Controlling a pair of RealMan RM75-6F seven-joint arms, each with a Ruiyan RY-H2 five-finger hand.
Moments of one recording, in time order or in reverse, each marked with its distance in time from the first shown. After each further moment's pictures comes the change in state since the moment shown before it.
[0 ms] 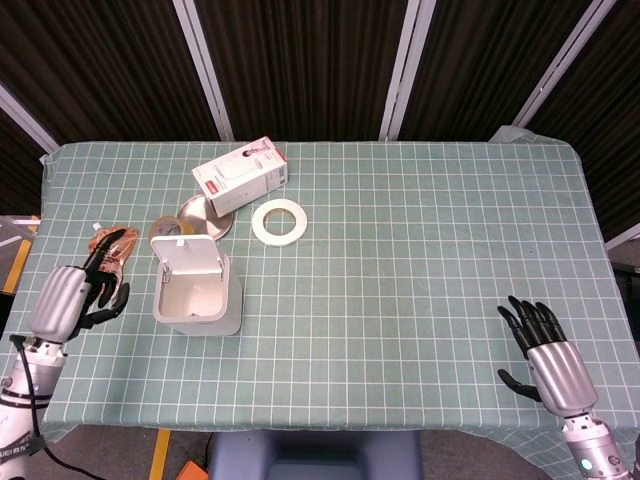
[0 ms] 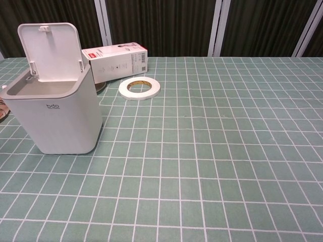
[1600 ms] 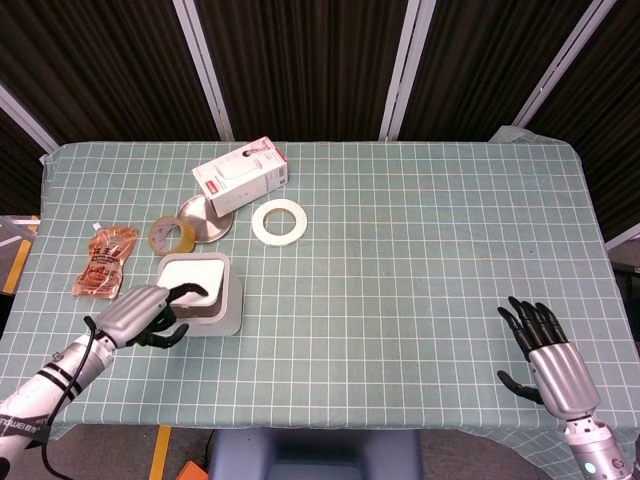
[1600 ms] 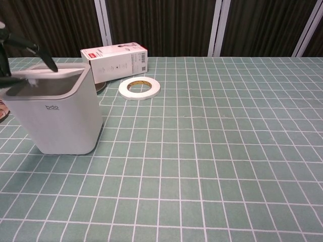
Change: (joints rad) left arm -0.247 0.290 0.046 -0.267 -0.156 -0.597 0.003; right arm -0.007 0.011 -0.010 -0.003 -0.034 0.029 0.035
